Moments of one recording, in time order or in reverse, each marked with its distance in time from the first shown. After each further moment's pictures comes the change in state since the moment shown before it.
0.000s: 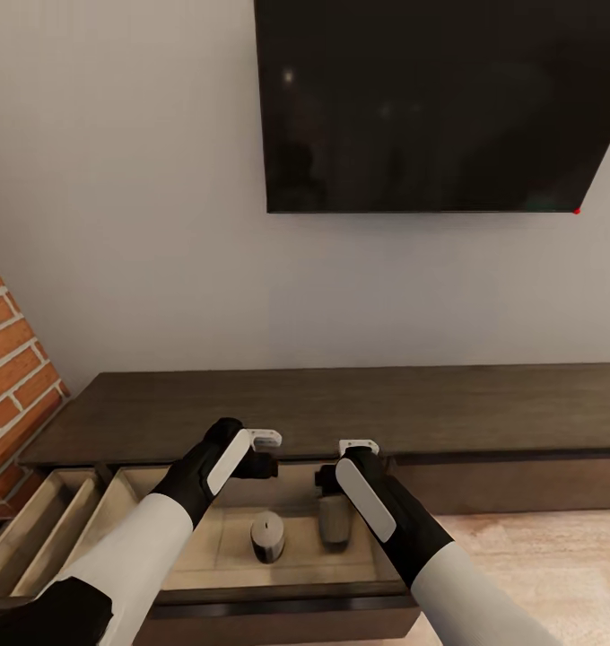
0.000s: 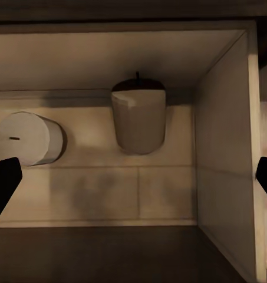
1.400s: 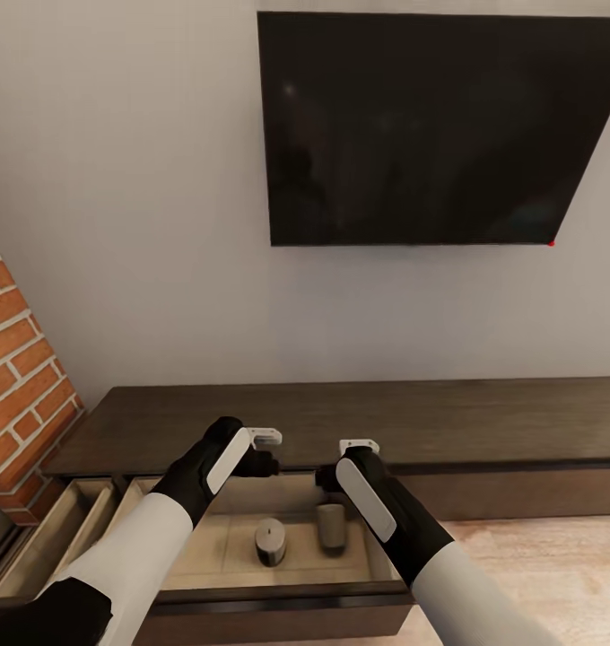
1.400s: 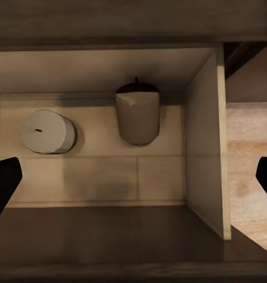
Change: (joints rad) left arm 0.000 0.001 0.000 -0.012 0.004 0.001 0.000; right arm 0.000 -0.001 0.000 -0.002 0.001 0.000 0.000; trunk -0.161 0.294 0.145
